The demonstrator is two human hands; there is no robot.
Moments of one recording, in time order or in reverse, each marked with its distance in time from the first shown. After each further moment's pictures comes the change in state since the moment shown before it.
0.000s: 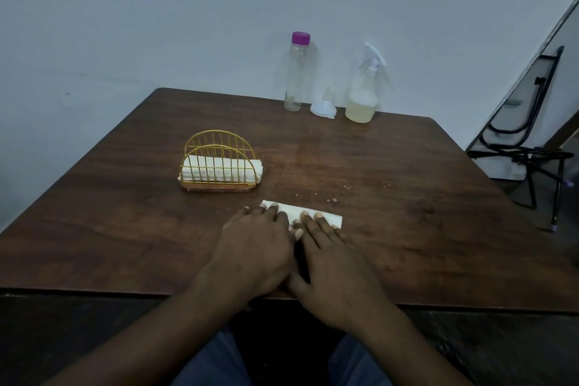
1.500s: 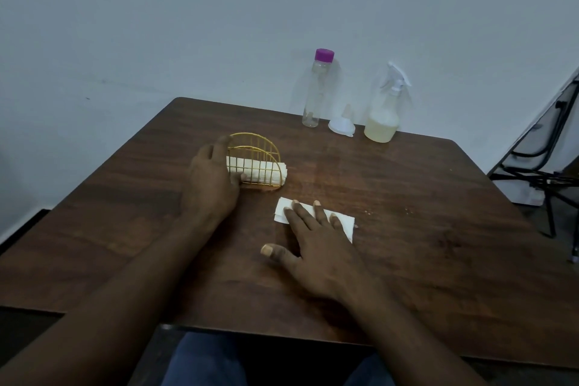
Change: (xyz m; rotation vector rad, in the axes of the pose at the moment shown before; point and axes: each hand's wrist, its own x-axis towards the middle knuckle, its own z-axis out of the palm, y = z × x) left_hand 0.074 -0.133 0.019 -0.584 0.527 -0.527; right_hand 0.090 -0.007 -0.004 0.087 -0.072 0.003
